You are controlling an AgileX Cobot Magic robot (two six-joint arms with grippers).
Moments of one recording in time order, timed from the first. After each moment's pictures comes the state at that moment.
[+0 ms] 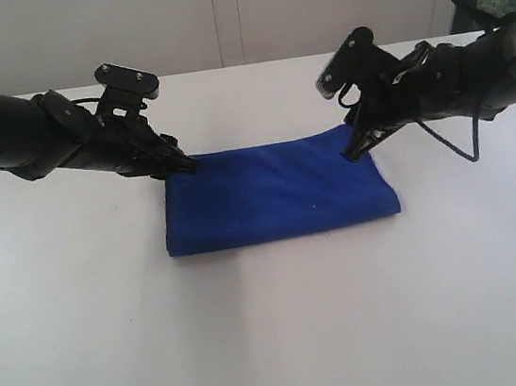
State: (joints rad) left arm -0.43 1.99 -1.23 -0.78 0.07 0.89; right arm 0.26 1.96 -1.13 0.41 -0.09 -1.03
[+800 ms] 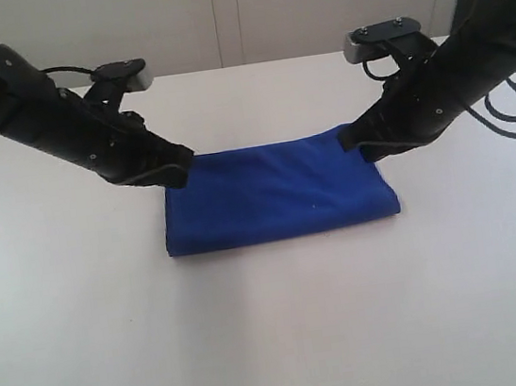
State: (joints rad) left arm -0.37 1.83 -1.23 -0.78 0.63 0.72; right arm 0.20 1.75 -1.13 0.51 0.61 -0.56
